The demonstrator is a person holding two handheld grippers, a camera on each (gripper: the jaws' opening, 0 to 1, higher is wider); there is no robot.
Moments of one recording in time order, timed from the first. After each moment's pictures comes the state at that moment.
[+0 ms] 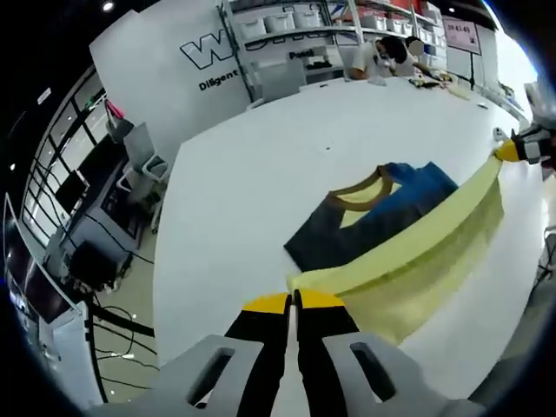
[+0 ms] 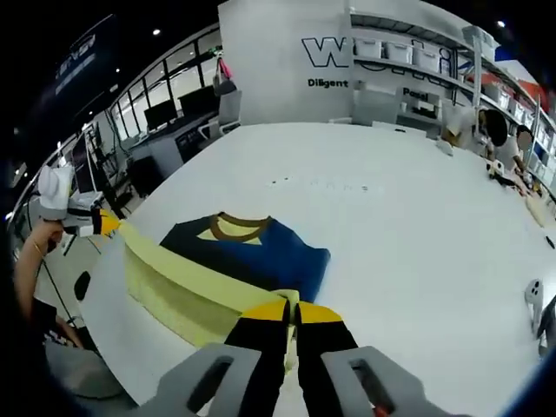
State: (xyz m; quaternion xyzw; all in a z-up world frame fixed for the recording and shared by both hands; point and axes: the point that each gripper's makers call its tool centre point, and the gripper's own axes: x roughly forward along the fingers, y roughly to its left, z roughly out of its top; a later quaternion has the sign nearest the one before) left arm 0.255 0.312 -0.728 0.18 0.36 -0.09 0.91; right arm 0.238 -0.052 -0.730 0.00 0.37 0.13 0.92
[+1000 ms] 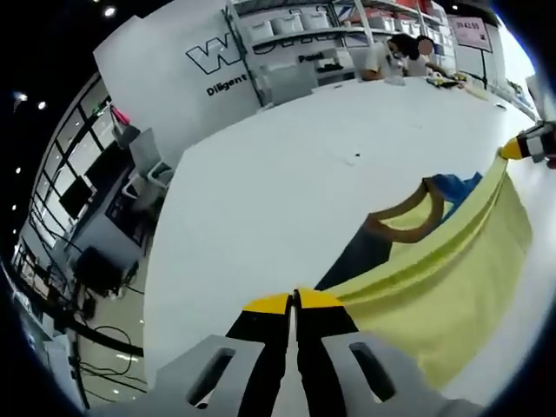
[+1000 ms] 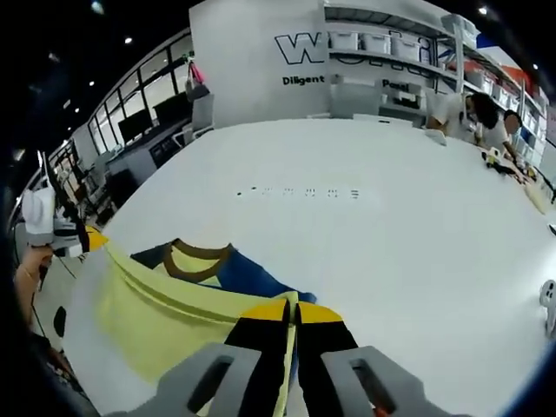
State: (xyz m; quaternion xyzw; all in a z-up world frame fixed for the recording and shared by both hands) left arm 0.348 0.319 -0.778 0.18 0.36 -0.06 0.91; right arm 0.335 -0.049 -0.783 0.02 0.38 0.11 0.92
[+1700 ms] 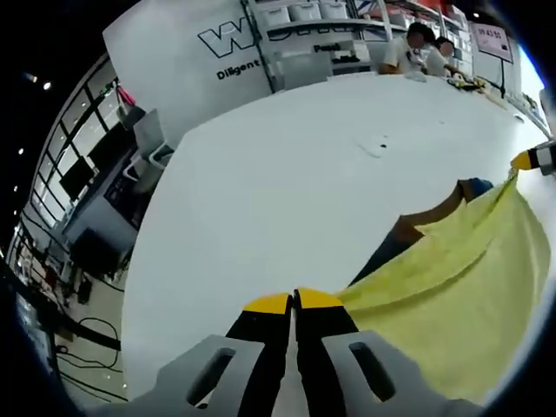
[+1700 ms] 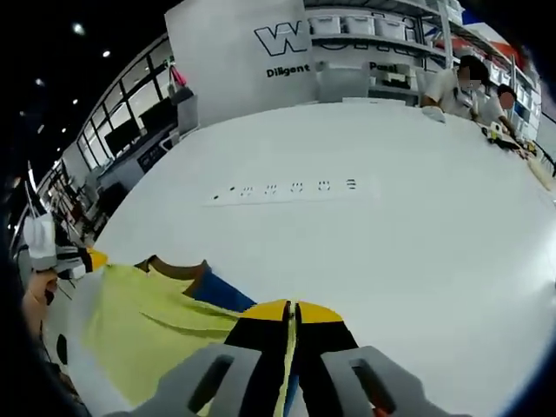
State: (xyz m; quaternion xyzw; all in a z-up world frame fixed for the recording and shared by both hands) left arm 0.392 0.320 -0.816 0.16 0.38 -0.05 0.91; right arm 0.388 -0.063 -0.814 0.05 0.40 0.08 0.91
